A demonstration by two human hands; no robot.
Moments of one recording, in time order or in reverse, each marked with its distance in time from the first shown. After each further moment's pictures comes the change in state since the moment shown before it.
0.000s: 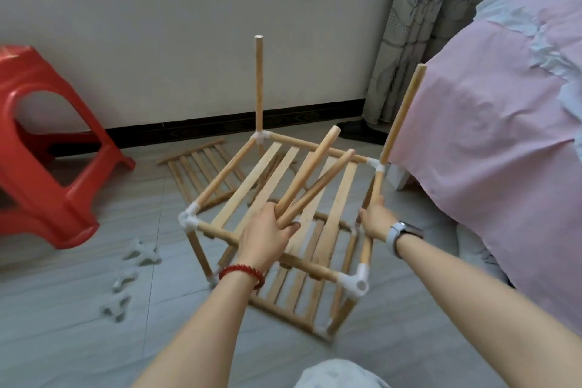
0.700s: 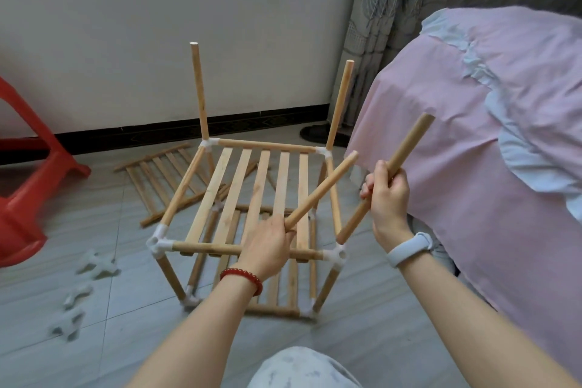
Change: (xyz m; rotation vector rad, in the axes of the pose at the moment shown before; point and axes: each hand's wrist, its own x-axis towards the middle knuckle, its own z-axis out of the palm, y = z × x) left_hand -0.006 0.026 0.045 0.162 -0.180 0.224; right_hand -0.059 -0.003 -0.064 0.985 0.319 -0.533
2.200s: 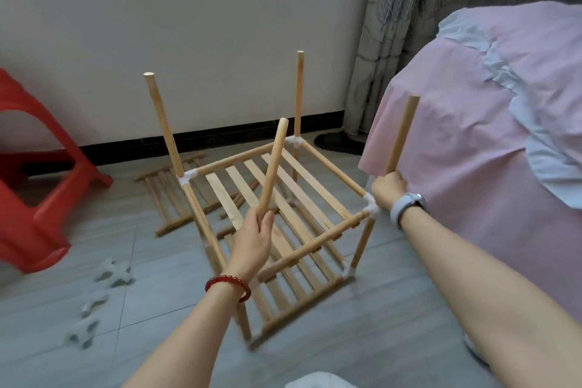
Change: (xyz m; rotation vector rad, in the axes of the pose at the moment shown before) left_hand 0.012 0.004 -0.023 -0.465 0.246 -0.202; right_hand 0.105 0.037 -0.002 -0.962 -0.099 0.389
